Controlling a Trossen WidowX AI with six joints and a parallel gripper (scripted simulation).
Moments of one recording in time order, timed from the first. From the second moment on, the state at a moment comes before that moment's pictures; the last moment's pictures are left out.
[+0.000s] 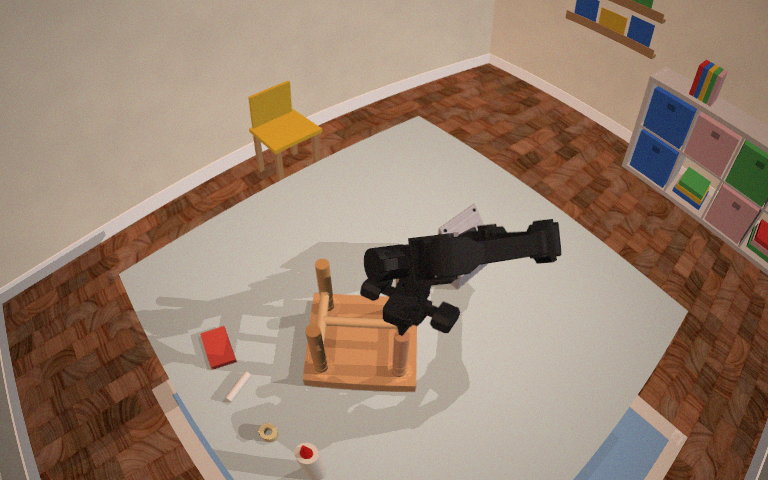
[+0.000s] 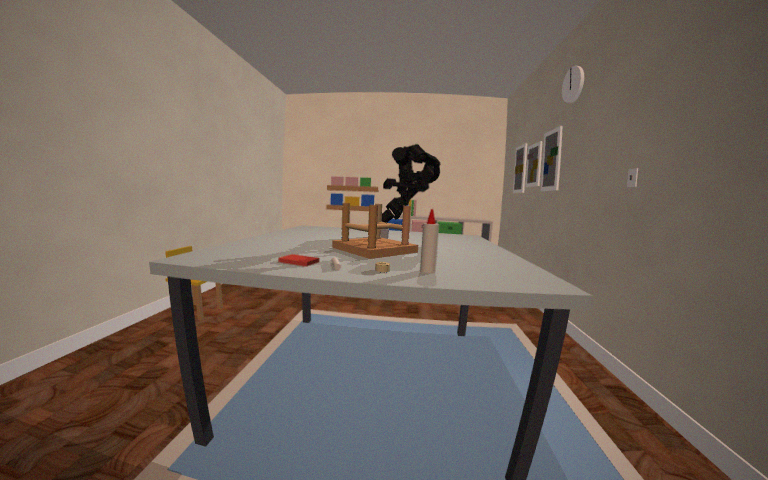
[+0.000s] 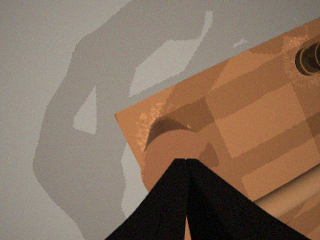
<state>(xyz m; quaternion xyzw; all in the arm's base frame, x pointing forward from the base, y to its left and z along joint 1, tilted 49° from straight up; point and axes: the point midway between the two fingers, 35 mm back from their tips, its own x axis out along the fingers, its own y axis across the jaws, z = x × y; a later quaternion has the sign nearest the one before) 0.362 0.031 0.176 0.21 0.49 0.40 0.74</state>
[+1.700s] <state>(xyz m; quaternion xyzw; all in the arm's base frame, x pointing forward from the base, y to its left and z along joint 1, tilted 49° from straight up) 0.249 -0.086 0.097 0.29 0.57 0.30 0.70</state>
